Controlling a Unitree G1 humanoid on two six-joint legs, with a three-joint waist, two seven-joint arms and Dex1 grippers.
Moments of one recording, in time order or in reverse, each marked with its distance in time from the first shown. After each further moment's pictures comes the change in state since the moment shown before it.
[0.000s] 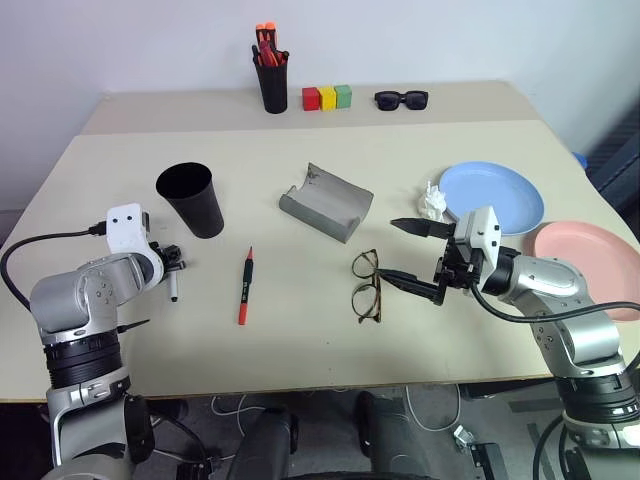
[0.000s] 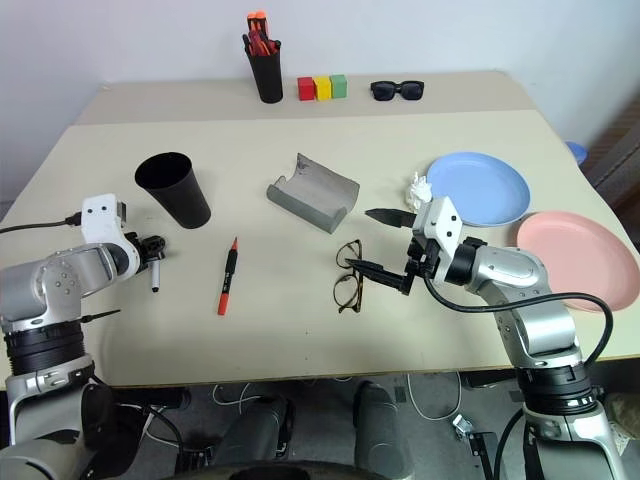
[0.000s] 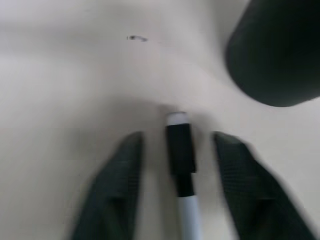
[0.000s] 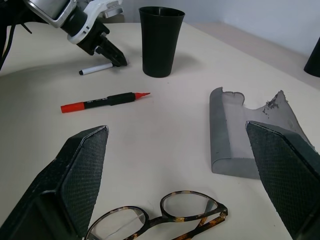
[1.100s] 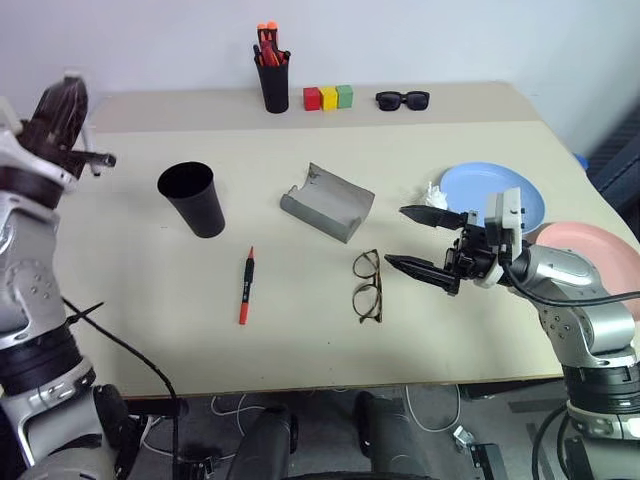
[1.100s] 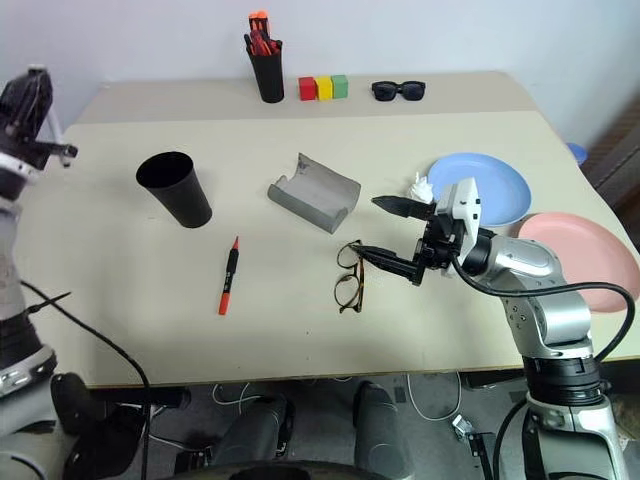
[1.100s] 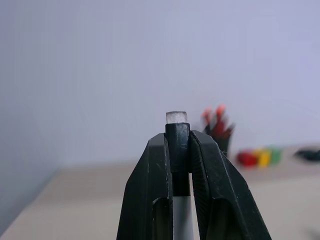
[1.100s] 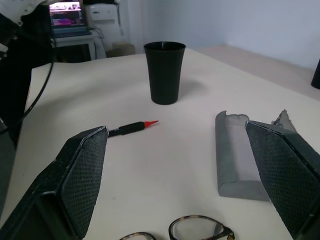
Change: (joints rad) left arm -0.088 0.090 0.121 -0.069 -0.057 -0.920 -0.375; right arm -0.043 0.004 -0.074 0.030 0.136 0.071 0.046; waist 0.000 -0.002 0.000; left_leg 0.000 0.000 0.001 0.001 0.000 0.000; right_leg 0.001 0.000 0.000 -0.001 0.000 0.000
